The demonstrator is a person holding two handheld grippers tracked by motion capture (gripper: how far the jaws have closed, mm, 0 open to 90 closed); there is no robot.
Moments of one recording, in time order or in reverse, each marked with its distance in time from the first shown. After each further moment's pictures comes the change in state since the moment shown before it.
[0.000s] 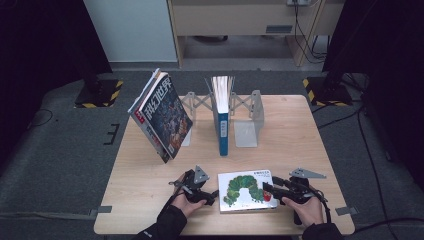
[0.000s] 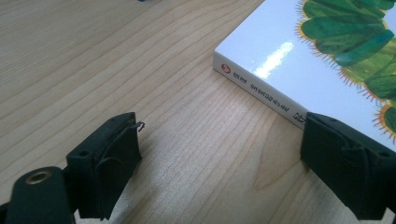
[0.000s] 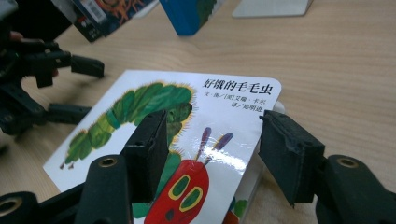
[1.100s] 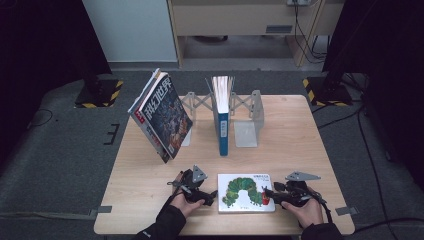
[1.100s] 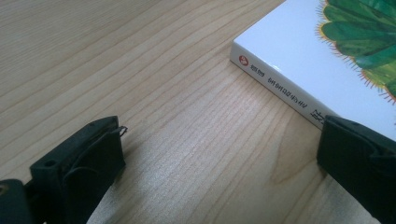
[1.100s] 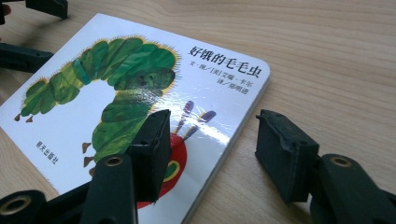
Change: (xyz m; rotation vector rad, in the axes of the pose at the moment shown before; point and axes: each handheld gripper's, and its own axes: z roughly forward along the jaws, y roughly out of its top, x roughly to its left) left arm 0.004 -0.003 0.001 0.009 0.025 -0.033; right arm 0.000 -0.010 0.005 0.152 -0.069 -0.076
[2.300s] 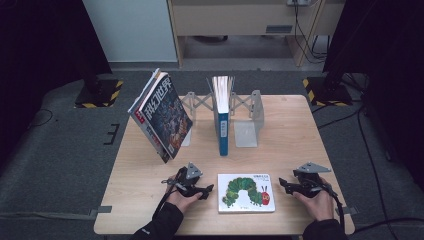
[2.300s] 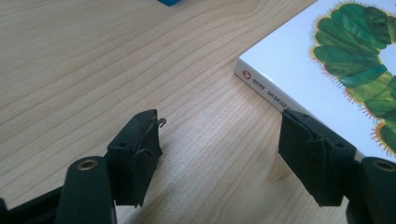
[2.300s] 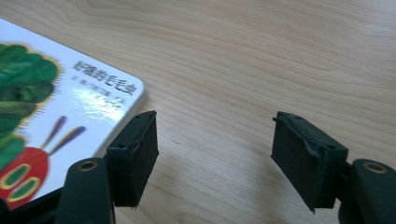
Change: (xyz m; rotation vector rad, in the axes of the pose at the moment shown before) left arm 0.009 0.002 -0.011 -0.023 -0.029 -0.038; right arm -0.040 0.013 -0.014 -0.019 -0.219 -0.085
